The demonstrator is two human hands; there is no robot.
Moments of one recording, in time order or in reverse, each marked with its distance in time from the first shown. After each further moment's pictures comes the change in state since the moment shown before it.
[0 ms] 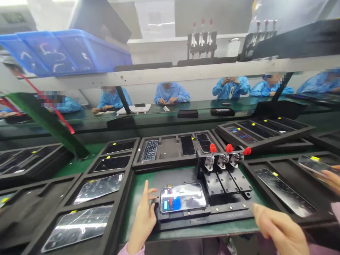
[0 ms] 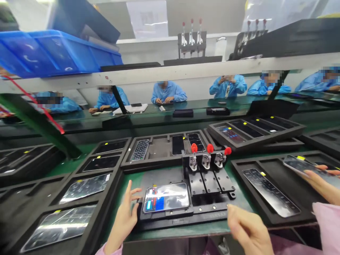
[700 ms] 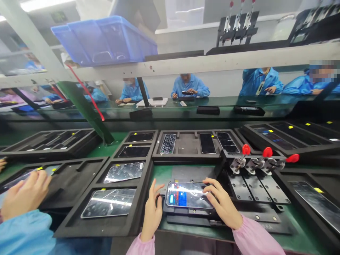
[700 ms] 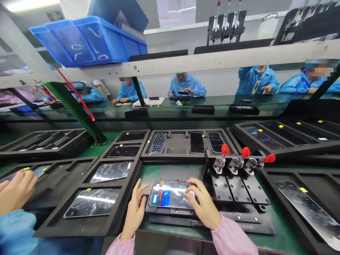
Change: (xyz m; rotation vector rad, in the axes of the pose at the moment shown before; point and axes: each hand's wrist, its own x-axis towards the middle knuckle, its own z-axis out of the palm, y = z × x) left_hand -0.017 -0.041 -0.015 -0.199 0.151 -0.139; right_hand 0.059 0.039 0.147 -0.228 -0.424 -0.007
